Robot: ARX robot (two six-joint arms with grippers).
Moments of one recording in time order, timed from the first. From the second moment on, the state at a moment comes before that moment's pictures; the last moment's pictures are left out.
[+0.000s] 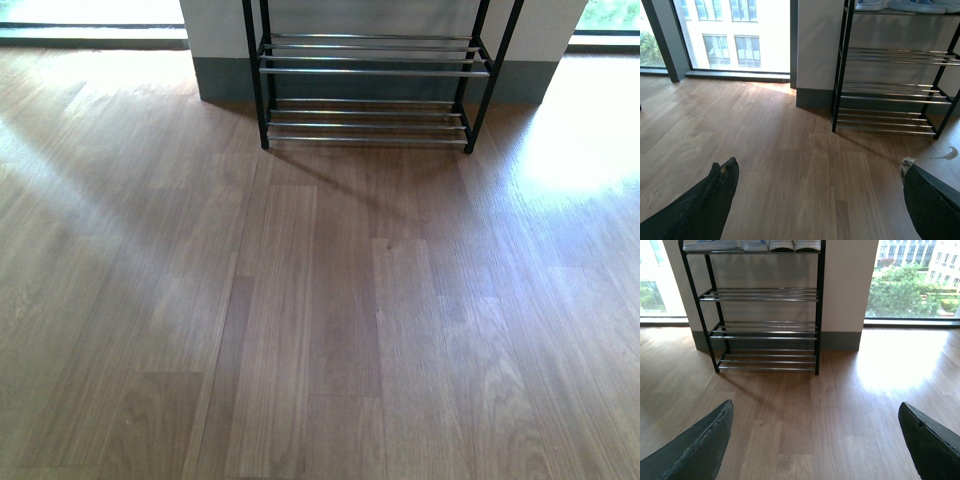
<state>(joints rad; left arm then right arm) 0.00 0.02 0.01 0.00 0.00 0.00 0.00 0.00 0.02 0.00 0.00 -0.01</state>
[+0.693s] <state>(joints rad) 0.00 0.02 0.01 0.00 0.00 0.00 0.00 0.00 0.02 0.00 0.00 -0.01</state>
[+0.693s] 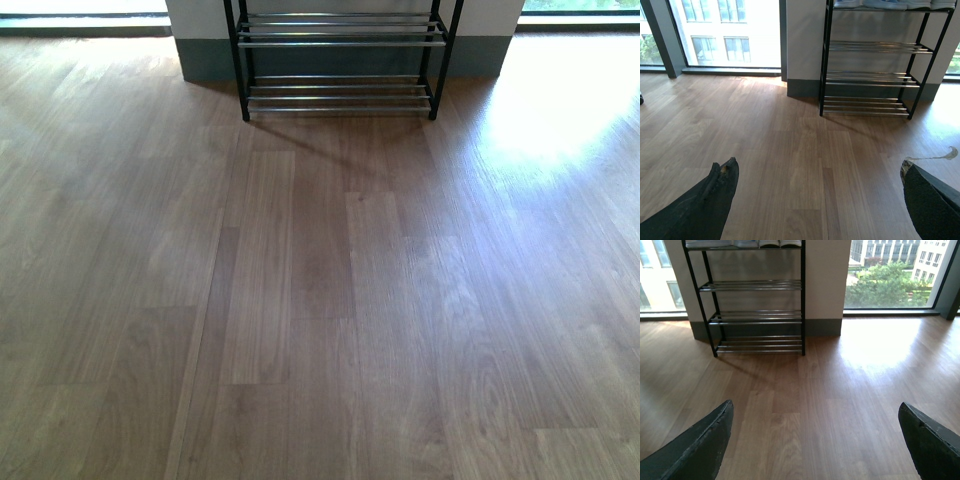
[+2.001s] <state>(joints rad) 0.00 0.02 0.01 0.00 0.00 0.00 0.00 0.00 0.02 0.00 0.00 -0.01</state>
